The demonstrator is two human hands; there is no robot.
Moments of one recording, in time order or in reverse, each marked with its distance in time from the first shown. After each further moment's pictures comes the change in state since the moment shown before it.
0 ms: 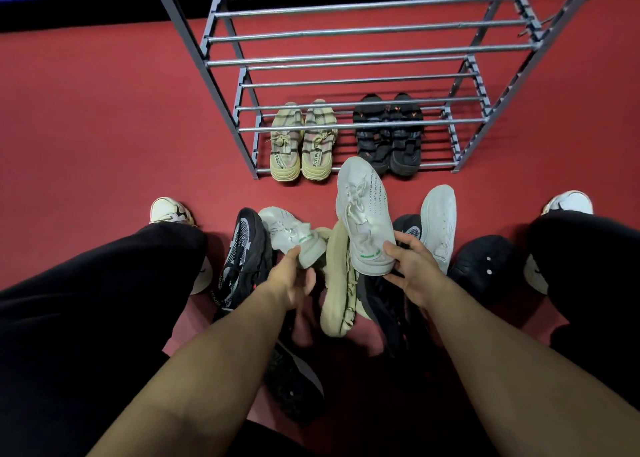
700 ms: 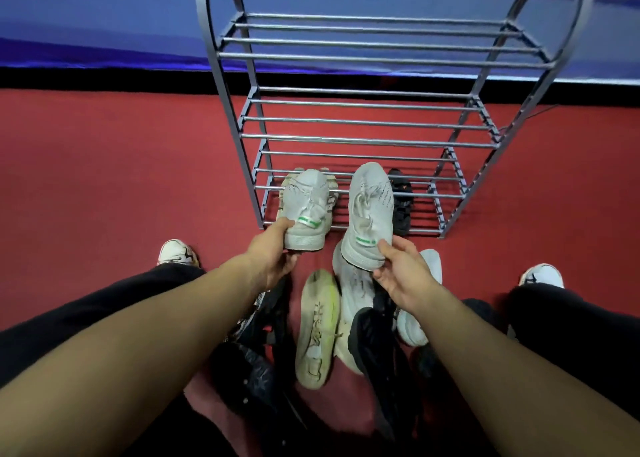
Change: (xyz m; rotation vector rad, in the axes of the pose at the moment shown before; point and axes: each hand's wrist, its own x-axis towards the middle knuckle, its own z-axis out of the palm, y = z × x) left_hand -0.118 0.106 0.043 0.260 -0.120 0.407; right_hand -0.044 -0.089 0.047 0.158 -0.040 -0.137
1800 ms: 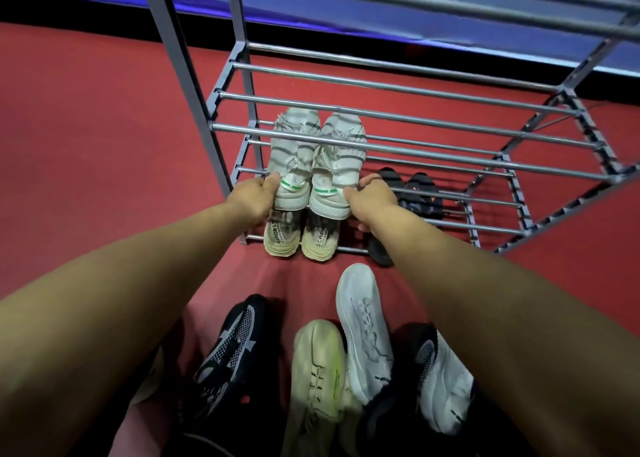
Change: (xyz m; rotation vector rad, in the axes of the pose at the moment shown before) left_hand 0.226 0.094 -0.003 0.875 0.123 0.340; right_hand 0.239 -0.055 0.144 -1.036 0.132 -0.217
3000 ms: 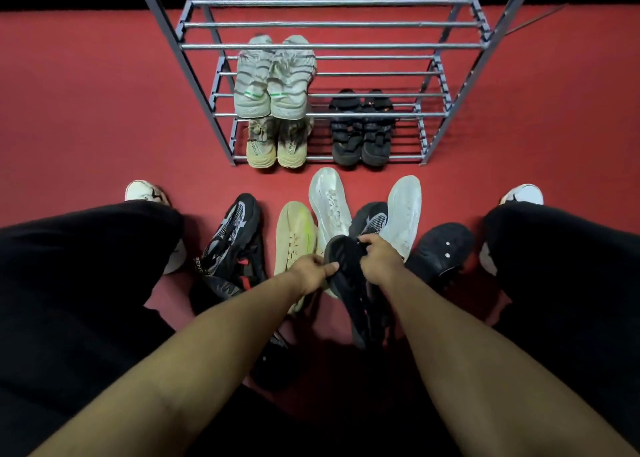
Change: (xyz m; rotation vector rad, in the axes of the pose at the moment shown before) left_hand -0.306 -0.075 0.183 -0.114 -0.444 -0.245; right_hand -0.249 0.253 -0.038 -0.167 -0.171 0.073
